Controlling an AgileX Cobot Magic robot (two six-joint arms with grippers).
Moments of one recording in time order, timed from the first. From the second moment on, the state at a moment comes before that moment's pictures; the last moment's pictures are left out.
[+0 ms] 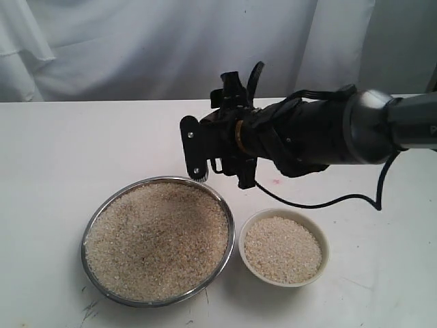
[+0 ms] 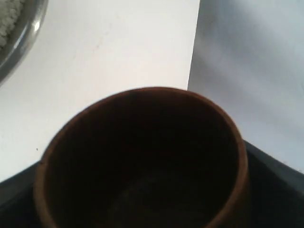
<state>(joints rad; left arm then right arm) 0.03 0.00 0.00 -0.01 0.33 -0.02 0.80 1.94 -1.21 -1.75 0.25 0.39</state>
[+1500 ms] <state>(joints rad) 0.03 0.00 0.00 -0.01 0.33 -0.02 1.05 2.16 -1.28 -1.56 0.43 -0.21</state>
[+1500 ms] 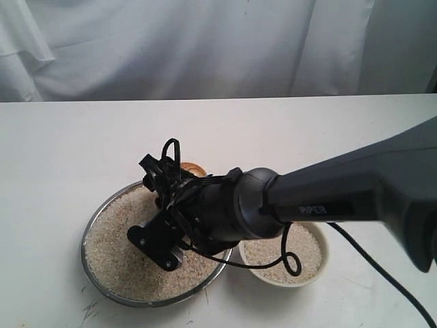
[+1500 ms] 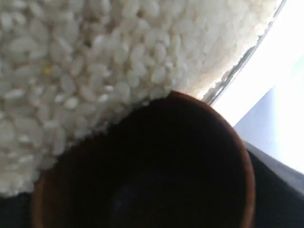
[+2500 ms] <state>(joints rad) 0.03 0.00 0.00 -0.01 0.33 -0.02 1.06 2.15 -1.32 -0.77 0.29 -0.68</state>
